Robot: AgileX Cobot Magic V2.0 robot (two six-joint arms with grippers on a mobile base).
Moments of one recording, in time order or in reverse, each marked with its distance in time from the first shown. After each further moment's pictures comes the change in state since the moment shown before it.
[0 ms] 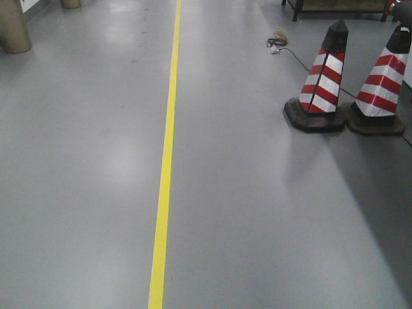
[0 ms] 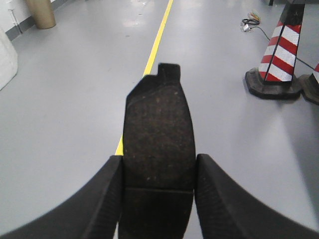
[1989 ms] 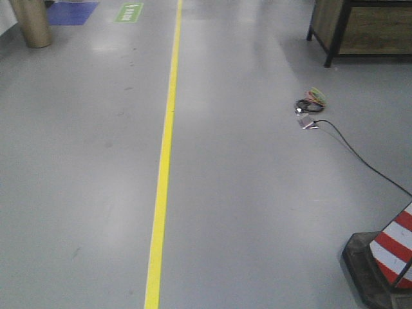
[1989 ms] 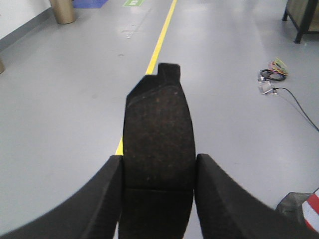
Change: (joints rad) left arm 0.000 0.000 0.000 0.001 0.000 0.000; right arm 0.000 0.000 0.000 0.000 0.000 0.000
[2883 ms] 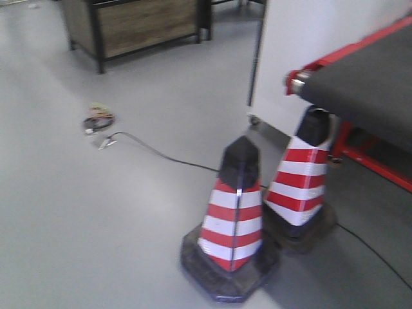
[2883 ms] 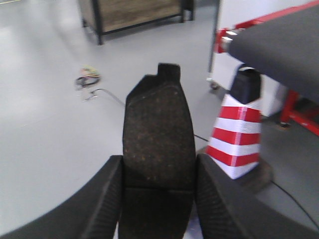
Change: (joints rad) left arm 0.000 0.000 0.000 0.001 0.000 0.000; right arm 0.000 0.000 0.000 0.000 -0.001 0.000
